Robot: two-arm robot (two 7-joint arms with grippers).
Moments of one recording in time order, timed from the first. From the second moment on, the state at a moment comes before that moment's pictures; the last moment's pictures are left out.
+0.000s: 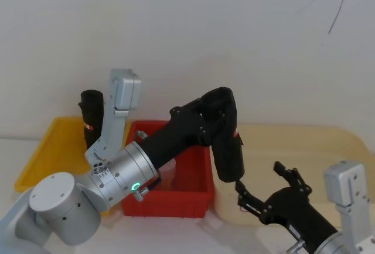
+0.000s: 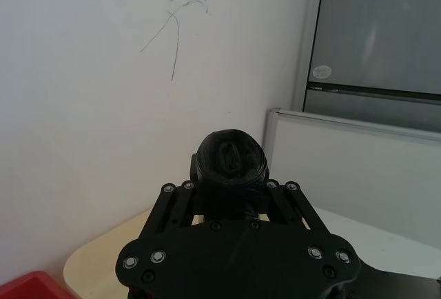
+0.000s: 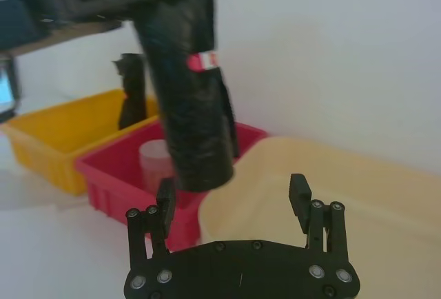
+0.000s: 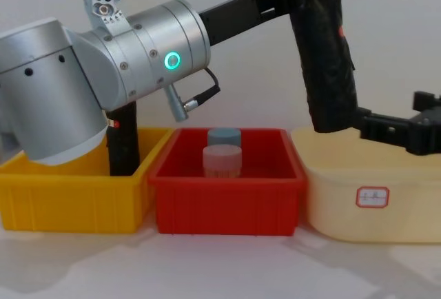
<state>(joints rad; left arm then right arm) -0.55 0.14 0.47 -1.38 -0.62 -0.03 -0.61 0.00 0.39 -0.26 -1.82 0.27 0.06 0.18</state>
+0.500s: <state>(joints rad) -0.55 0.14 0.47 -1.37 -0.63 -0.03 -0.61 0.06 0.40 -0.29 -1.82 0.24 0.08 0.24</state>
